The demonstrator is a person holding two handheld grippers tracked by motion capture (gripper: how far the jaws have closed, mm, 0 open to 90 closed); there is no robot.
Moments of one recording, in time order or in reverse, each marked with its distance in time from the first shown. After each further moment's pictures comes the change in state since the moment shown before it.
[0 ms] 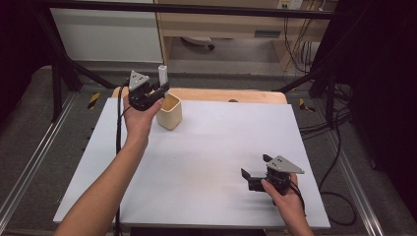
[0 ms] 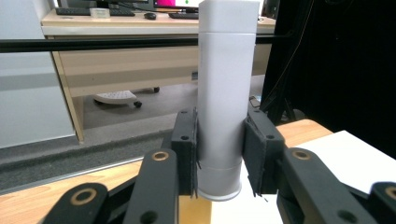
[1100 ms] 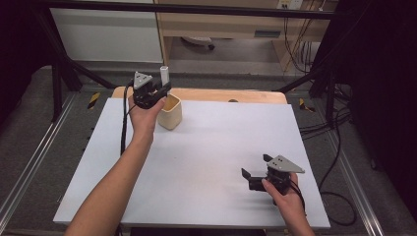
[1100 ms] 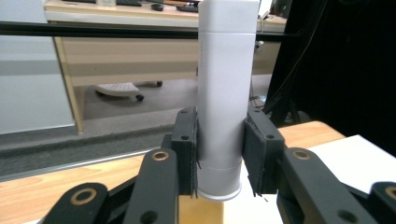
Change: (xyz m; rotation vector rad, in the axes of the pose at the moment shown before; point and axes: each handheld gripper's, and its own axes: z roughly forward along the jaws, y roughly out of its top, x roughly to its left) left arm 0.009 -0.013 0.025 -0.002 0.006 -0.048; right arm -0.002 0.000 0.000 -0.003 0.004 0.003
